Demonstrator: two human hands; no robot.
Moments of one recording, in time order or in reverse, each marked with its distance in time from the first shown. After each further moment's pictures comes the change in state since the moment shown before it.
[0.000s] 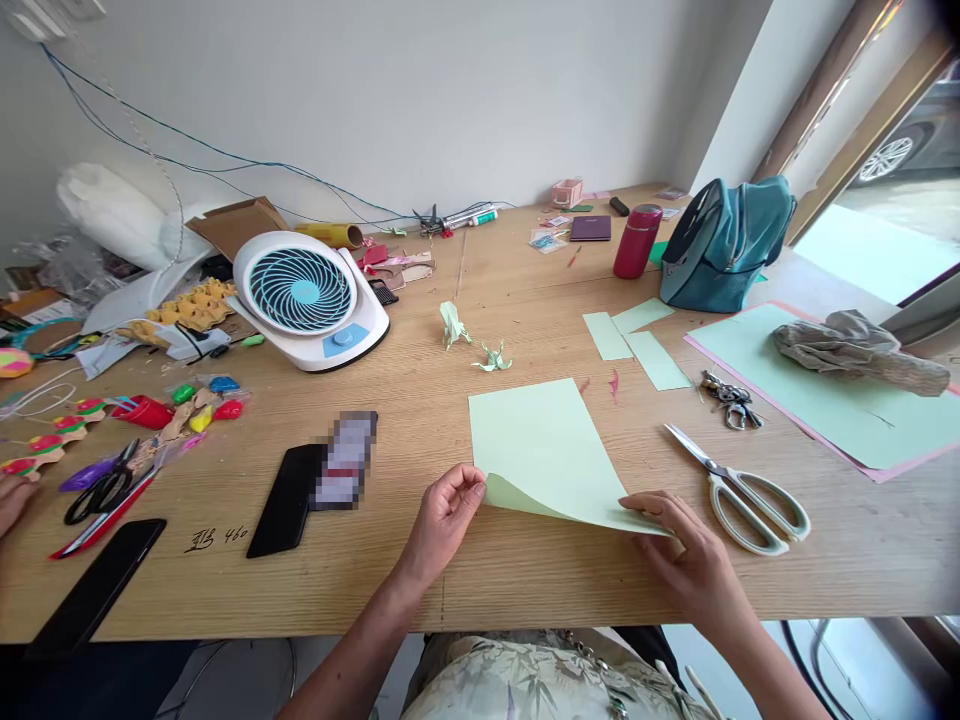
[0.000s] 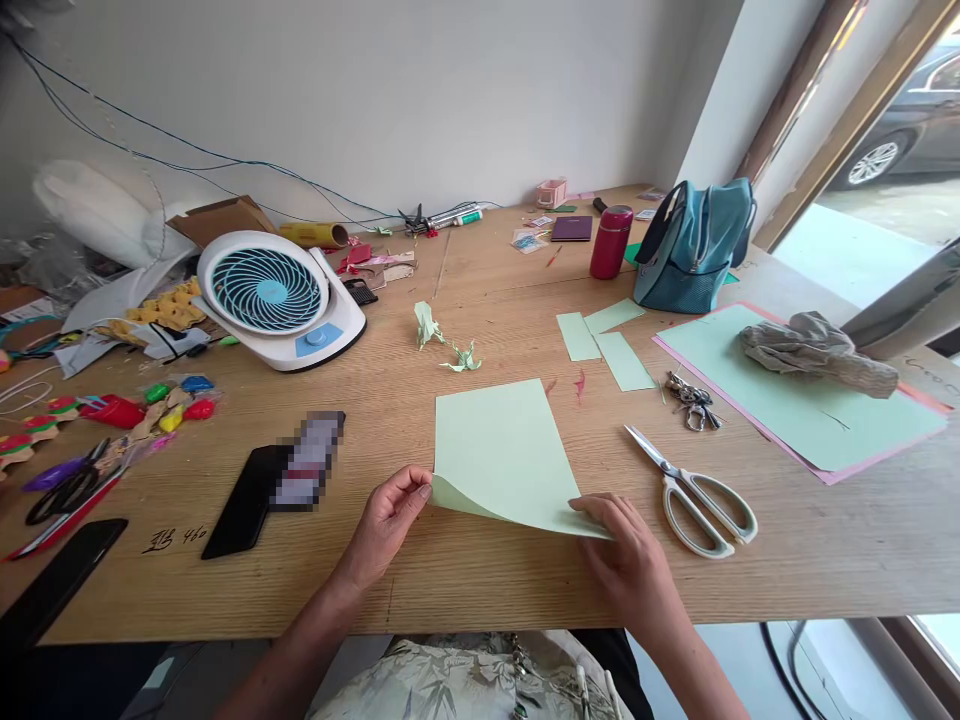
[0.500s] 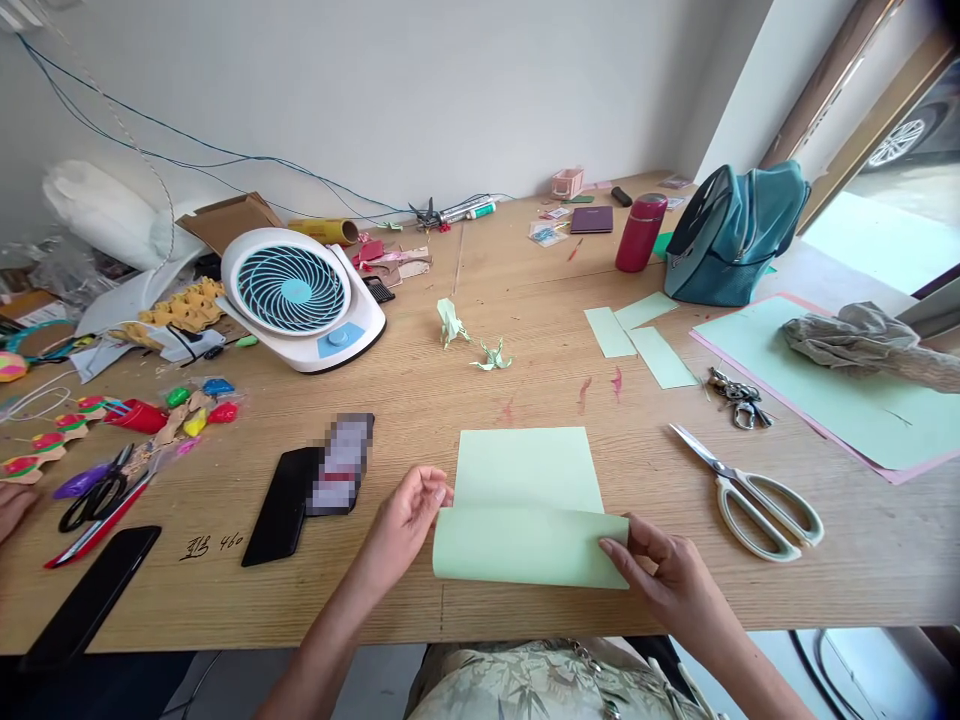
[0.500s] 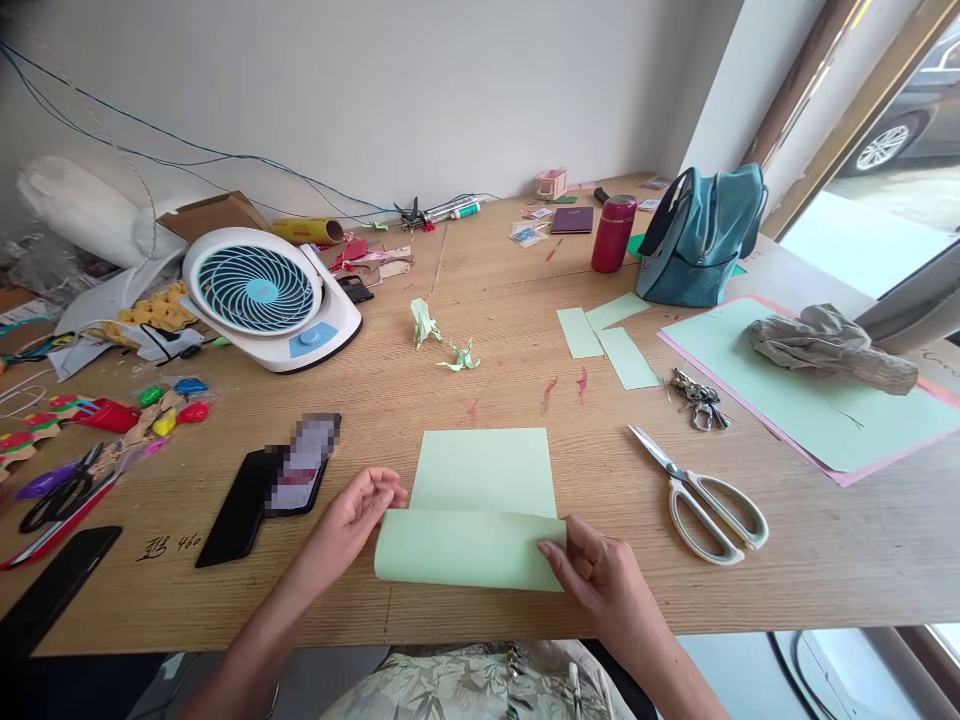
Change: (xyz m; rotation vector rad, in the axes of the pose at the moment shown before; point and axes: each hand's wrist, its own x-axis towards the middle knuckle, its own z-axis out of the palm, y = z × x) left_hand -0.005 -0.009 -0.048 0.159 -0.003 -0.113; right_hand 0.006 -0.031 0.019 0.174 -0.196 0.310
